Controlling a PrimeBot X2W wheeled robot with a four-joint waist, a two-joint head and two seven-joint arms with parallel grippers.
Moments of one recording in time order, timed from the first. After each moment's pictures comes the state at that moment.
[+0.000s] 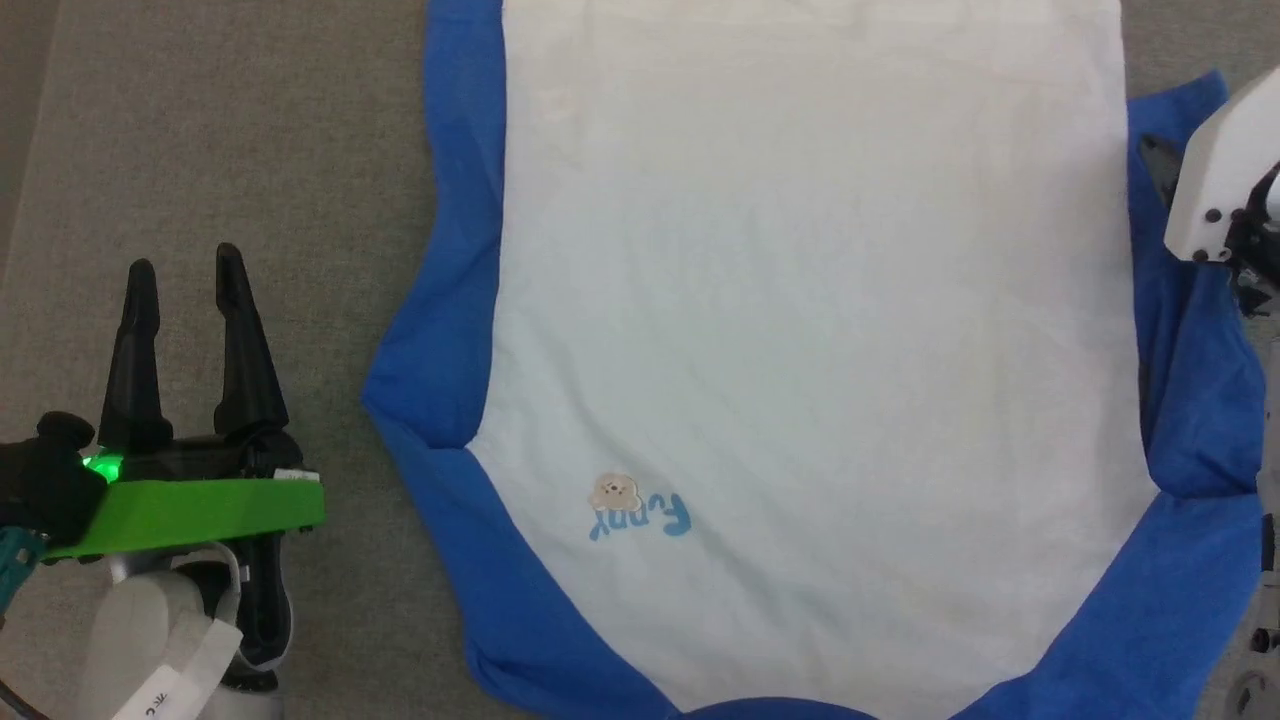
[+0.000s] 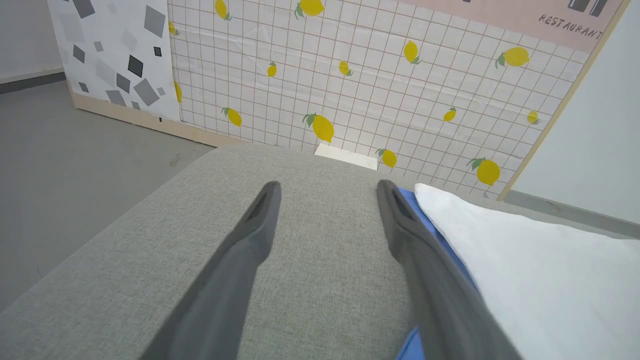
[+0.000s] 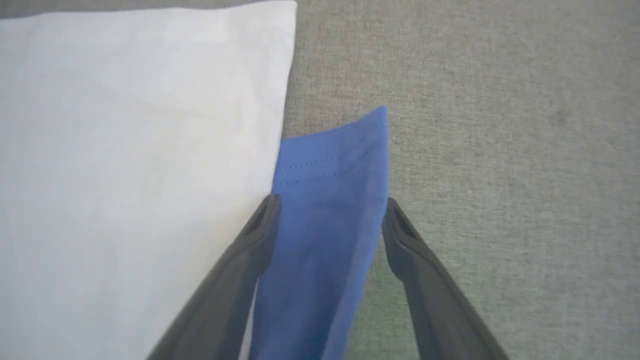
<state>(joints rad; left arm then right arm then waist) -0.19 0.14 0.10 -0.10 -0.40 -0.08 -0.26 -0.81 -0.21 -0.22 0.40 0.06 0.13 0.82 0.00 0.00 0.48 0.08</state>
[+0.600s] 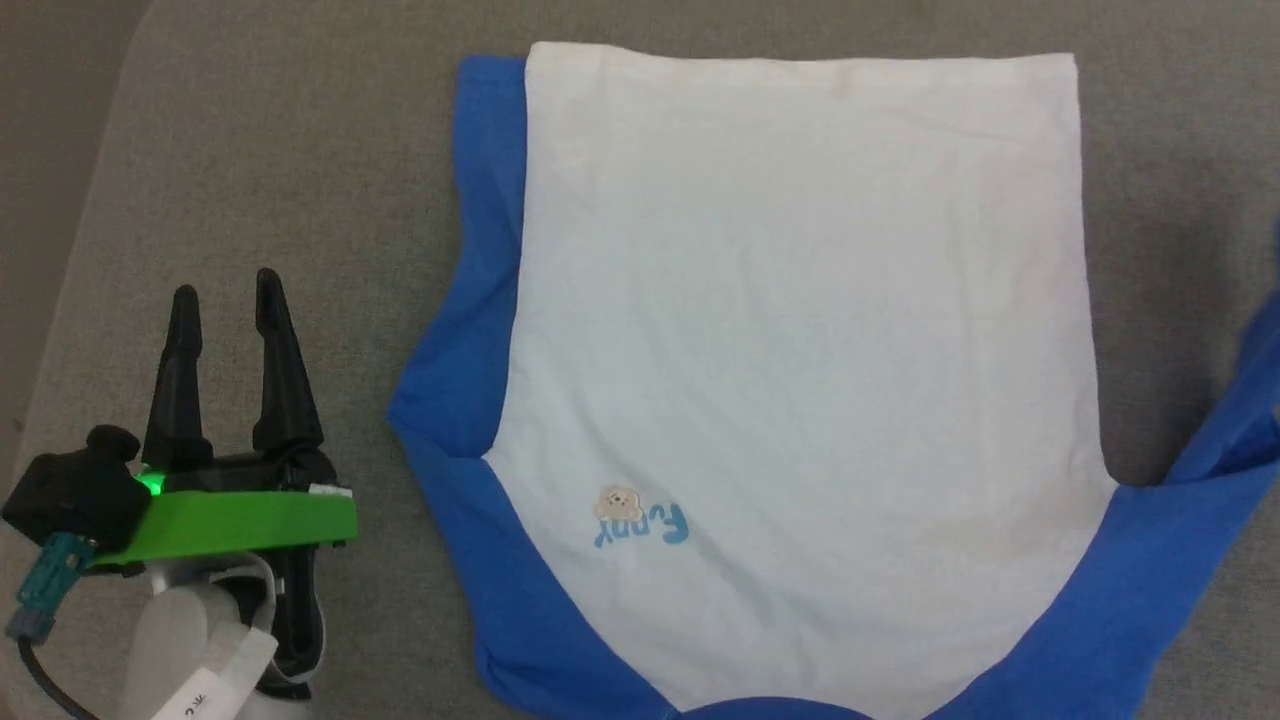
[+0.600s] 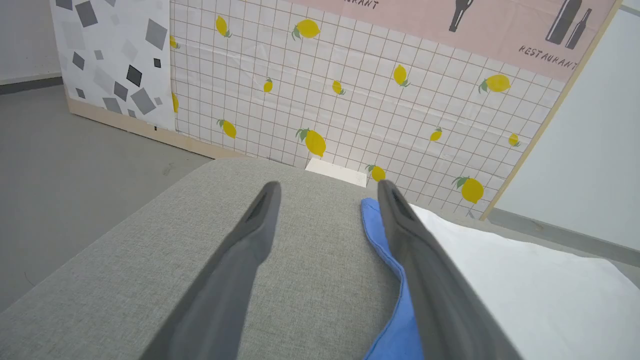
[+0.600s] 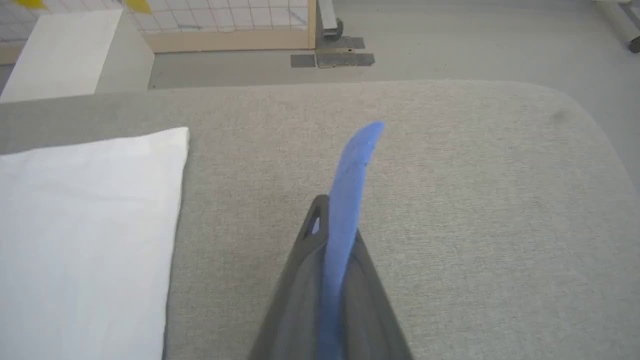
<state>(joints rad) -0.18 0.08 0.11 -0.06 -0.37 -0.11 -0.26 -0.74 -0.32 -0.35 0.32 0.08 0.13 0.73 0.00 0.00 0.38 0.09</state>
